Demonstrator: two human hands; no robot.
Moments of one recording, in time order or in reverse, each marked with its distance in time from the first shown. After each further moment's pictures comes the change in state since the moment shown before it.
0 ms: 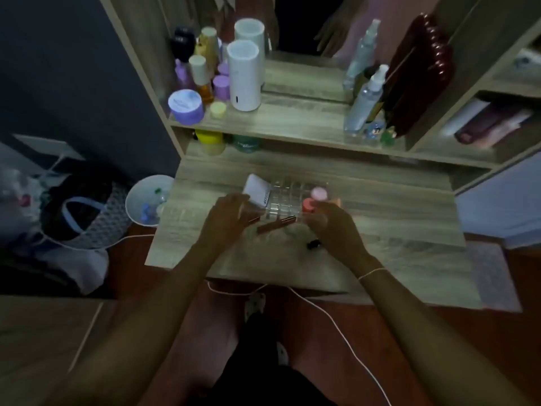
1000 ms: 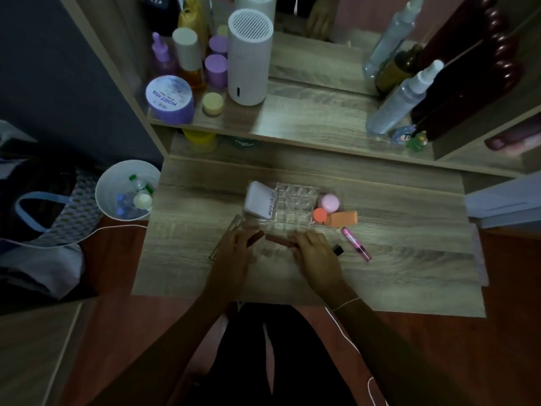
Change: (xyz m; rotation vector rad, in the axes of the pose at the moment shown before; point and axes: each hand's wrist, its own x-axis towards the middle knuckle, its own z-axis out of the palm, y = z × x) left_hand -0.018 -0.023 0.034 -0.221 -0.023 -0.092; right_hand 0.024 -0.018 0.078 -0.148 -0.161 0.163
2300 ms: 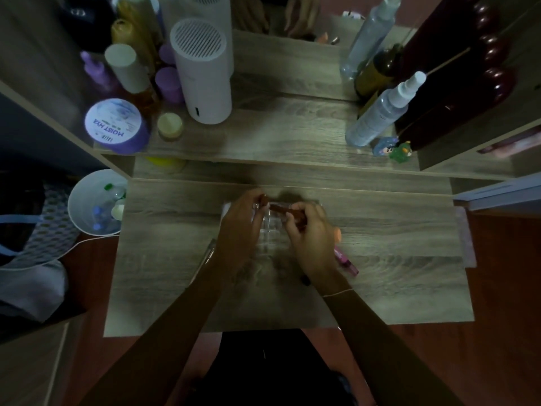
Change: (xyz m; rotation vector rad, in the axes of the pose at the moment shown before) left_hand 0.118 0.060 0.007 -0.162 0.132 0.057; right_hand 0.063 0.006 -0.045 0.431 0.414 0.220
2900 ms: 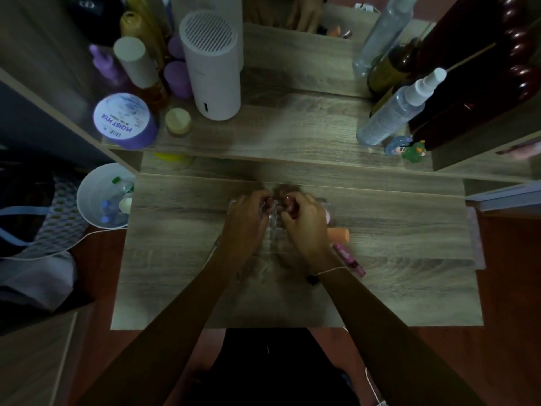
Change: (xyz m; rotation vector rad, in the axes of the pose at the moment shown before) left_hand 0.005 -0.009 0.000 0.105 -0.112 -0.023; right_hand 0.028 -0.007 0.023 -0.021 -0.114 0.022
